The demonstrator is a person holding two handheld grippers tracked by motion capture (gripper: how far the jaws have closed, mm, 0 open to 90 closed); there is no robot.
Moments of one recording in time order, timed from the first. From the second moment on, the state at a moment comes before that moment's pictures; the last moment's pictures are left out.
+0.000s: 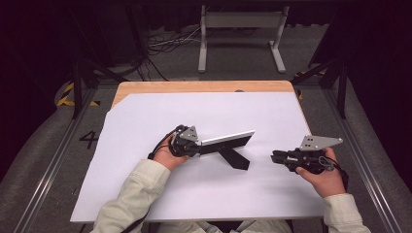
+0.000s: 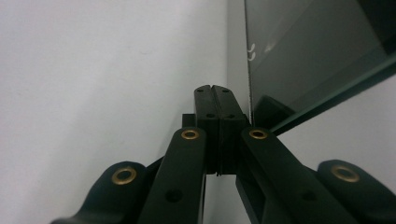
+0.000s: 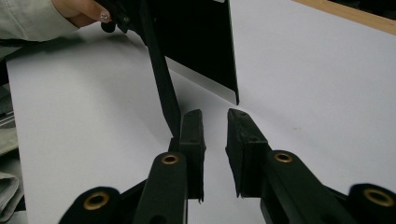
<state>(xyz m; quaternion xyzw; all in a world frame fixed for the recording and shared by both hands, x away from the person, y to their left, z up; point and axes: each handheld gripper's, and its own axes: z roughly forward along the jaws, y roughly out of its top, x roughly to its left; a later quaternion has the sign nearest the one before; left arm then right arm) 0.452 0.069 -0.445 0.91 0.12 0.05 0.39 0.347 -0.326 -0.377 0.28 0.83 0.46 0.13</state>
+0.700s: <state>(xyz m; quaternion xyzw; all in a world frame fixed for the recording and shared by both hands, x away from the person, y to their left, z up) 0.428 0.060 -0.437 0.94 0.04 0.00 0.35 0.348 -0.325 -0.373 0.28 0.83 0.47 0.13</state>
